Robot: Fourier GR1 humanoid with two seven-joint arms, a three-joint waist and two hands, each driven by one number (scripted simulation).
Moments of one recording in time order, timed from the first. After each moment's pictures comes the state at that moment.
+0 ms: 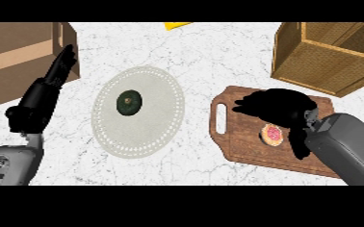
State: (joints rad) left arm -0.21 0.41 -0.05 -1.53 0.00 0.04 -0.02; right arm -0.56 -0.66 0.60 -1.53 0.68 0.81 -0.06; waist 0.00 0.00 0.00
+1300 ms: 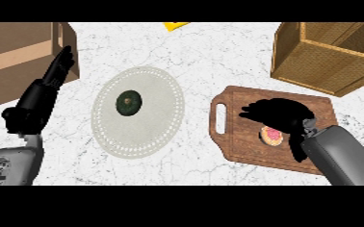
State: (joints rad) left arm -0.20 0.33 0.06 -1.54 -0.09 -0.06 -0.01; right arm -0.40 -0.53 0.46 -1.37 1.04 0.72 -0.30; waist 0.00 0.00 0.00
